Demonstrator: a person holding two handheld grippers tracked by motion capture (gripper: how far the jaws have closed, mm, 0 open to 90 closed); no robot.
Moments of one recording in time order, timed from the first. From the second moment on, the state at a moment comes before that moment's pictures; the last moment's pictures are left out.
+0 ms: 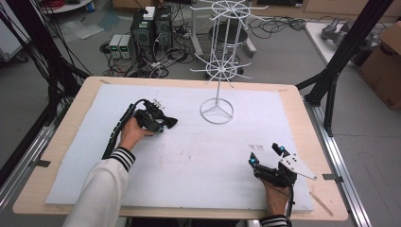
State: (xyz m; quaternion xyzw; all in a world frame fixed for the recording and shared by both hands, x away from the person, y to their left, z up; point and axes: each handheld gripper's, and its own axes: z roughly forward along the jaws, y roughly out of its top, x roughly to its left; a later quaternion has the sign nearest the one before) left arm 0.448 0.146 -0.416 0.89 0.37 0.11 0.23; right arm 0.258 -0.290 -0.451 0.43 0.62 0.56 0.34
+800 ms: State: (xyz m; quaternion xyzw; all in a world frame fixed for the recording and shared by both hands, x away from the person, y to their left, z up) left arm 0.434 0.153 -0.392 0.87 0.36 0.14 0.30; right arm 0.257 -0.290 -0.451 0.43 0.62 0.56 0.34
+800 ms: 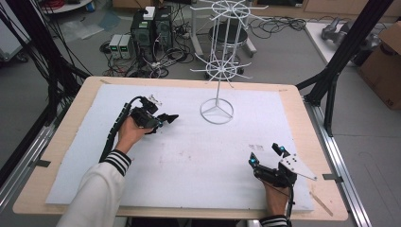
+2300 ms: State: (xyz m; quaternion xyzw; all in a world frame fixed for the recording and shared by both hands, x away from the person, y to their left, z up) left arm 0.400 0.131 -0.273 0.74 0.31 0.23 0.56; right arm 0.258 -0.290 -0.451 0.43 0.63 0.56 0.34
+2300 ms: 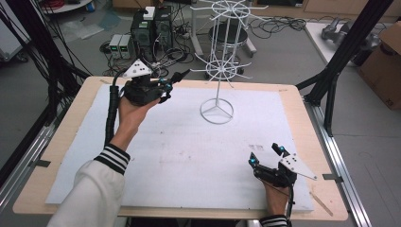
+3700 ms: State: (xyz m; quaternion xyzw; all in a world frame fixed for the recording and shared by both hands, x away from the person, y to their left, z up) left arm 0.407 0.045 -0.276 0.76 0.29 0.24 0.53; right arm 0.258 -0.291 -0.451 0.43 0.62 0.56 0.33
